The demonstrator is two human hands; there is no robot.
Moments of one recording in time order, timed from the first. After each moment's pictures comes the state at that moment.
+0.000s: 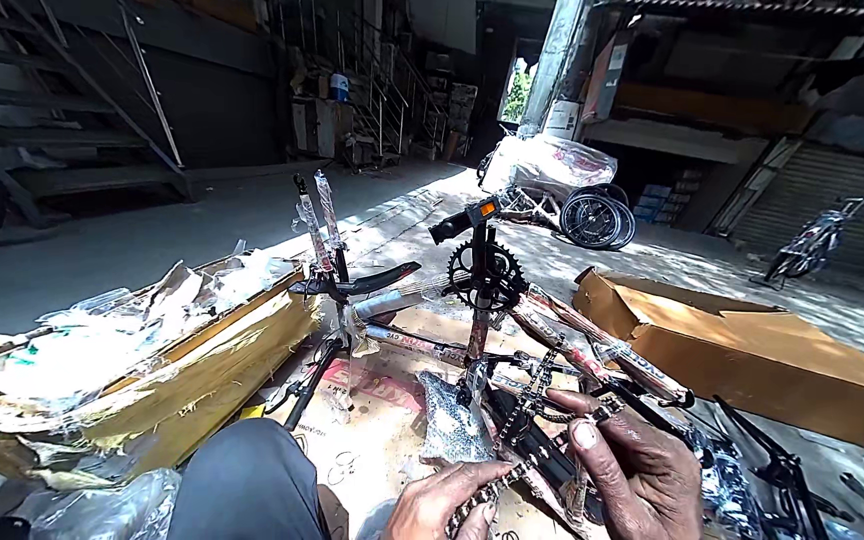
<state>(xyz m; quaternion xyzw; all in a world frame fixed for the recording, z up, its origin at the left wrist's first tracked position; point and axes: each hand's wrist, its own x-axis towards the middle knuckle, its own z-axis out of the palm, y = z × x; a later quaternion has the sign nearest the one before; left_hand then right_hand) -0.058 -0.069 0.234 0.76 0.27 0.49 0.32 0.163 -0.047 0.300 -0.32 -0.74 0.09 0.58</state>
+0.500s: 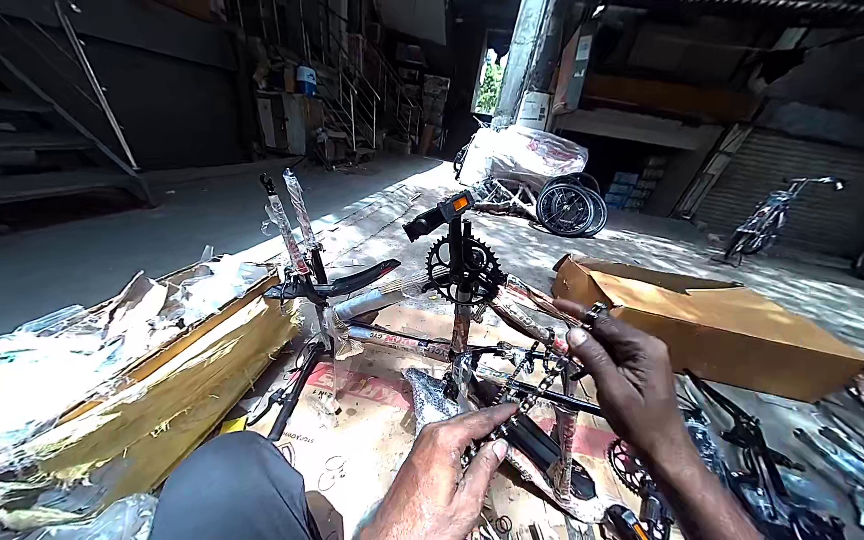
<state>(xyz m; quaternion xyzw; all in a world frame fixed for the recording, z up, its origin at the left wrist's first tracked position) -0.037 -0.026 0.254 0.77 0.25 0.46 0.36 0.201 -0.001 0.342 -0.43 -0.74 -0.01 0.51</state>
